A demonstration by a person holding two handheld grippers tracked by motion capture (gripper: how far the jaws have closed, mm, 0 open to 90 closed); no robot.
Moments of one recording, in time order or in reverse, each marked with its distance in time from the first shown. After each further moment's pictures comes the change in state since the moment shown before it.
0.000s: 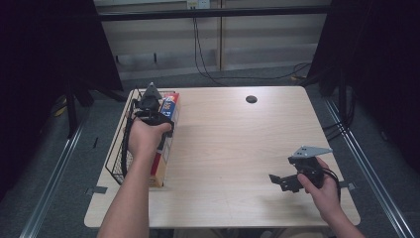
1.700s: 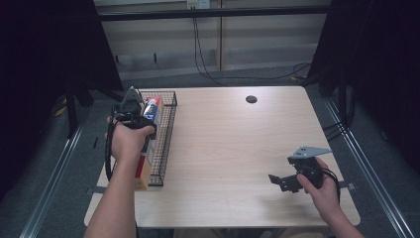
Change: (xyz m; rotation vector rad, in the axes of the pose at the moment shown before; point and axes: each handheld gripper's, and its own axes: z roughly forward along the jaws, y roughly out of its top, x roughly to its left) left arm 0.043 -0.008 0.000 -0.014 0.047 -0.071; right arm 0.001 0.000 0.001 -0.003 -0.001 -0.007
